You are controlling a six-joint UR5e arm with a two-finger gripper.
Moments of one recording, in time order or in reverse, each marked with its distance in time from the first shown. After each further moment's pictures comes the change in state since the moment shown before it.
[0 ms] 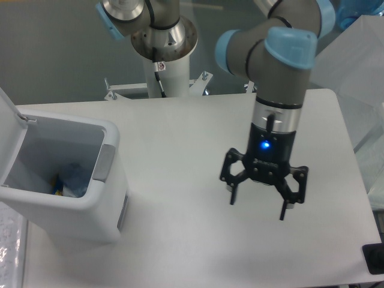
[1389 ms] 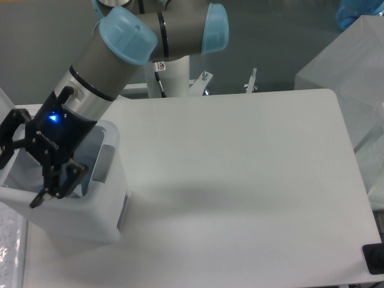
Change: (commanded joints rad) arm -0.390 0.130 0.003 0.032 -0.510 -0.526
